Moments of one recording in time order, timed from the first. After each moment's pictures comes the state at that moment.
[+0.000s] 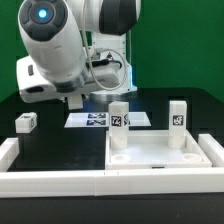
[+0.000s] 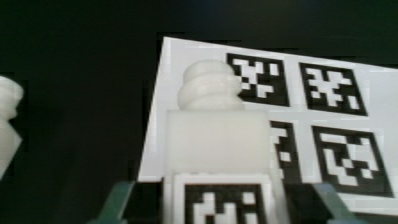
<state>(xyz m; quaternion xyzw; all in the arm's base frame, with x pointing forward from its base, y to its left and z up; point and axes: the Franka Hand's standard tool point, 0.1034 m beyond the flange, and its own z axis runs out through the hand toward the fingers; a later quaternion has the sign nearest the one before) 0.378 -0.099 0.074 -0.90 -0.06 0.42 0.08</state>
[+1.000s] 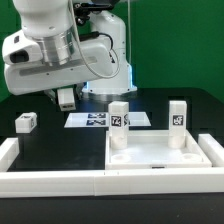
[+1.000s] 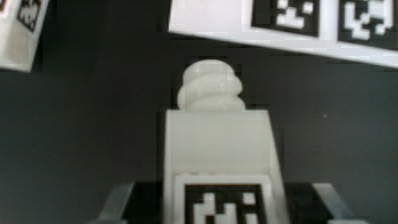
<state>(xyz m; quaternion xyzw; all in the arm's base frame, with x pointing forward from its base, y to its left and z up) 0.428 -0.112 0.077 -0.98 -0.06 0.18 0.06</state>
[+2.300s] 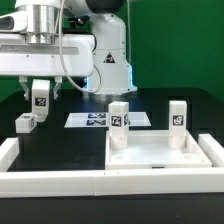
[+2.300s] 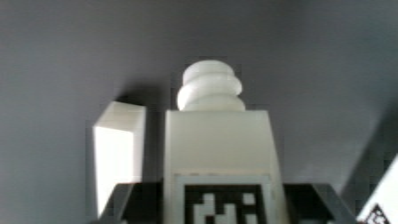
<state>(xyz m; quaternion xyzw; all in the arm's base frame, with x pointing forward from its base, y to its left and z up) 0.456 -0.156 0.087 -0.99 -0.07 -0.11 -0.04</state>
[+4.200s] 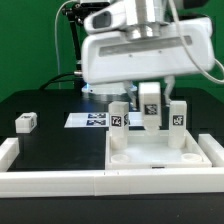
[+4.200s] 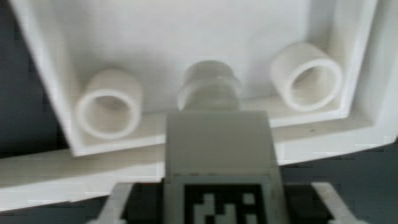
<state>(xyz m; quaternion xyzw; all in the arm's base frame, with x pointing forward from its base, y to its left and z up) 0.589 0.044 0.103 -0.99 0.06 -0.14 0.04</state>
